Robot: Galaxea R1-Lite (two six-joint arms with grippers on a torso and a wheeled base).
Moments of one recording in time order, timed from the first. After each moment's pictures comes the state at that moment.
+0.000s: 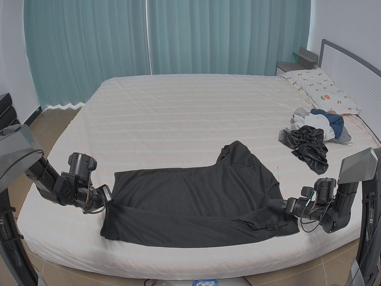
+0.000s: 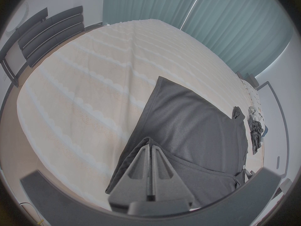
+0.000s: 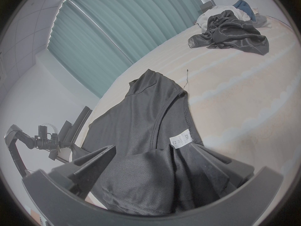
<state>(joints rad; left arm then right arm) -0.09 2.09 -0.80 -0.35 -0.01 -0.59 0.00 2.45 -0.51 -1.37 0.48 0.38</state>
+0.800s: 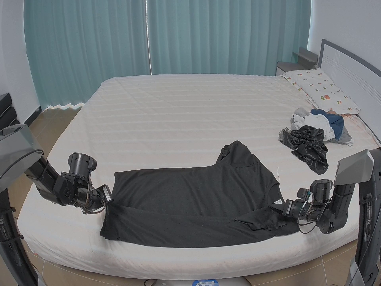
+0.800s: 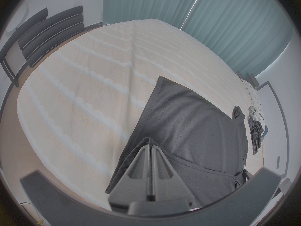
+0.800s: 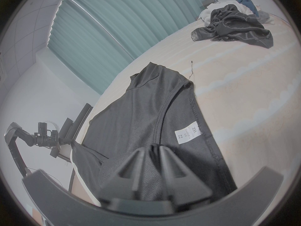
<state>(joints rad) -0.09 2.08 -0.80 -0.35 -0.01 -0.59 0.02 2.48 -0.53 -1.36 0.48 0.38</state>
